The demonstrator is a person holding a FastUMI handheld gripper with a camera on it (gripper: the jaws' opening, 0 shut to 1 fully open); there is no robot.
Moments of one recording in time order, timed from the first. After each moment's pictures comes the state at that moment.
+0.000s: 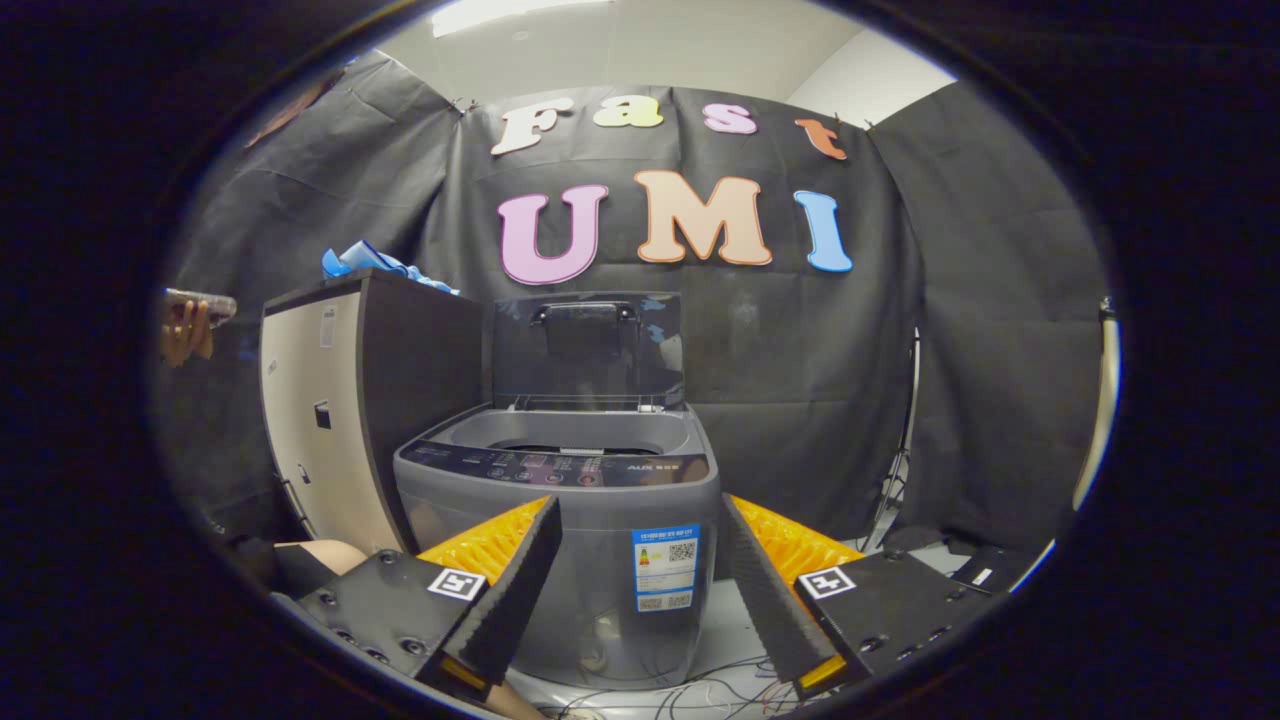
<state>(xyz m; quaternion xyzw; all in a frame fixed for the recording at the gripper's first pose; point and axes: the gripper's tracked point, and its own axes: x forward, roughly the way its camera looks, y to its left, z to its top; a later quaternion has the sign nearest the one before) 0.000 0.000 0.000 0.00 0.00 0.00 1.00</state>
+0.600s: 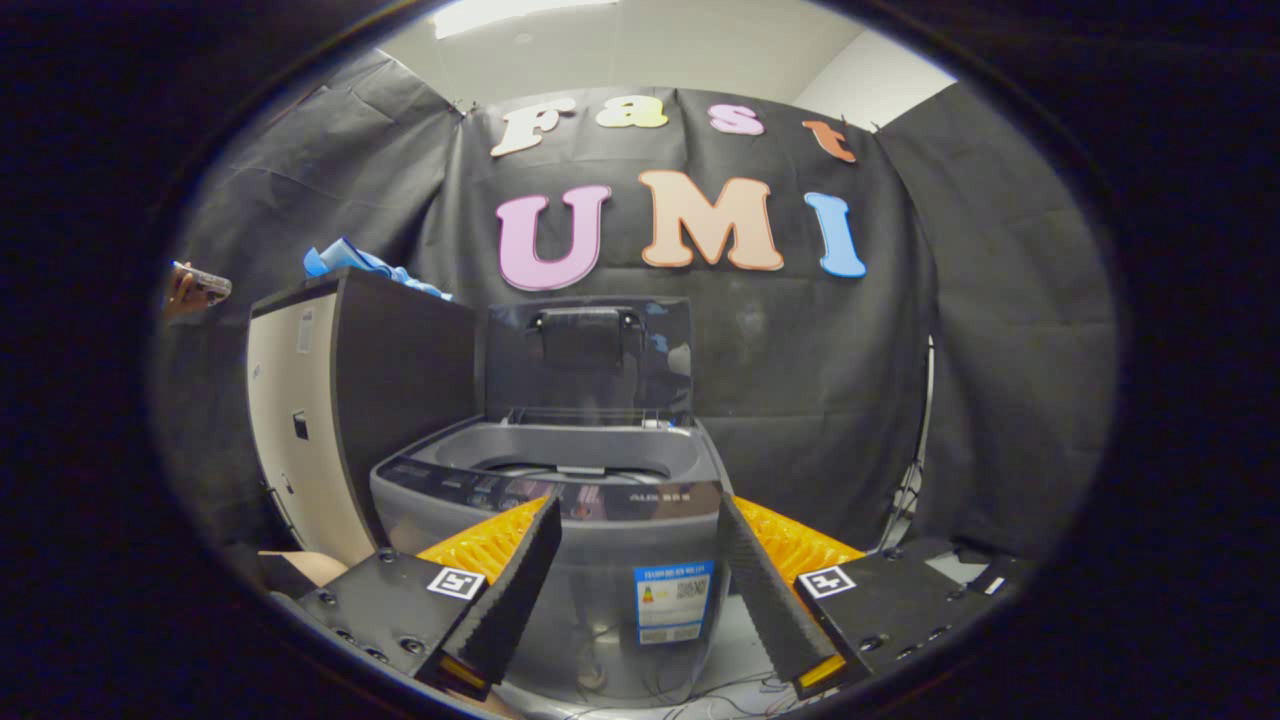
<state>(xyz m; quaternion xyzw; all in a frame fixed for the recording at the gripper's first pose) 0.055 0.005 0.021 0.00 -0.04 0.01 1.00</state>
